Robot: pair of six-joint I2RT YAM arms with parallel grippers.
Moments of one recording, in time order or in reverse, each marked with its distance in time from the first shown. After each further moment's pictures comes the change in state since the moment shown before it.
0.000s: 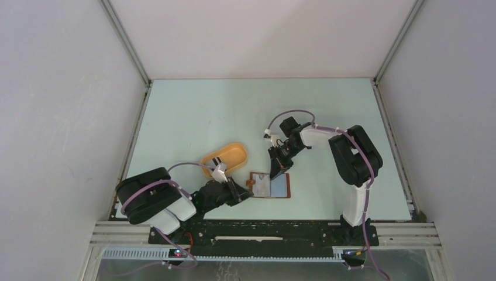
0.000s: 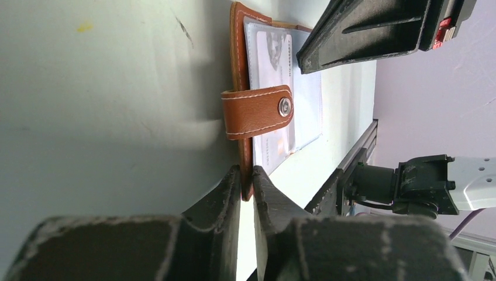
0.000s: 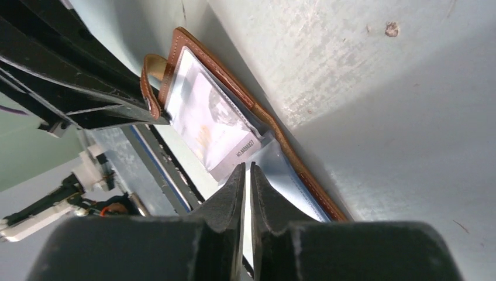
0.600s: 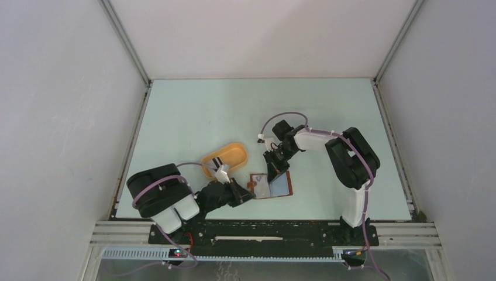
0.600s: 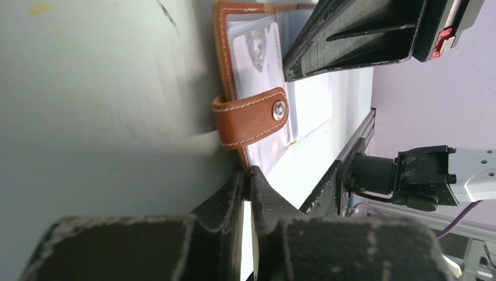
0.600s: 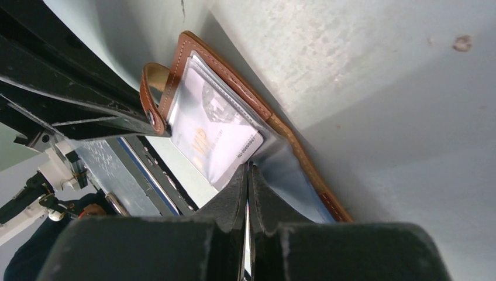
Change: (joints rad) left arm -0.016 0.081 0.006 0.074 0.020 -0.002; right arm 0.081 -0.014 0.003 0.002 0.105 0.002
